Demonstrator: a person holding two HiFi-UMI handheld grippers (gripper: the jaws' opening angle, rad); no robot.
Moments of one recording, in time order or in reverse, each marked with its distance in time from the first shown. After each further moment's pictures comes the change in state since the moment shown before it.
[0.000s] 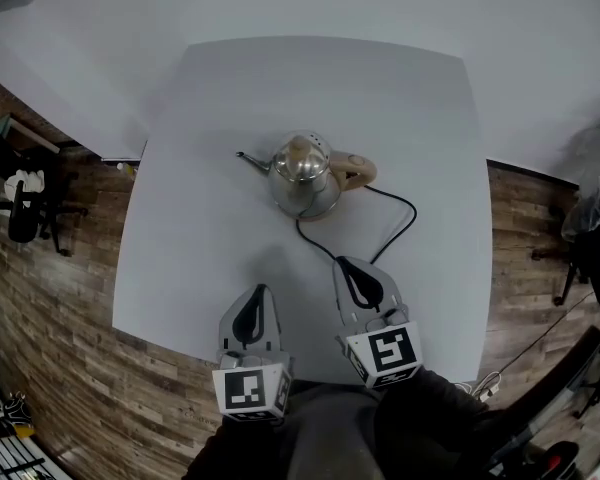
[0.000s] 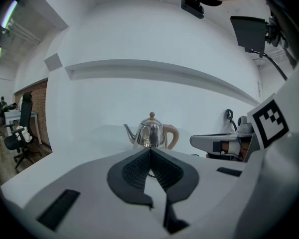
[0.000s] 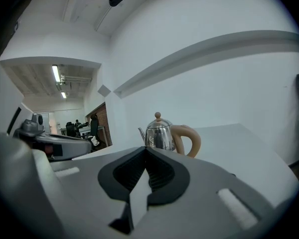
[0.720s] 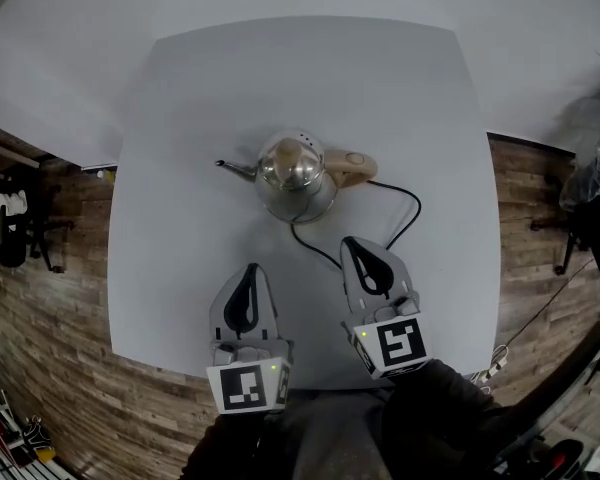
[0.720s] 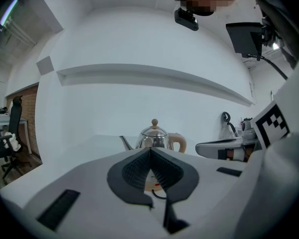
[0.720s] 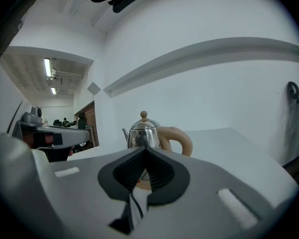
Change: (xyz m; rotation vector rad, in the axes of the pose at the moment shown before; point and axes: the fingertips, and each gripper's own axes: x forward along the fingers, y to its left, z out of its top) left arm 0.061 0.028 0.030 0.056 -0.111 -0.066; right arm 0.046 -0.028 0.003 -0.019 -0.025 -0.124
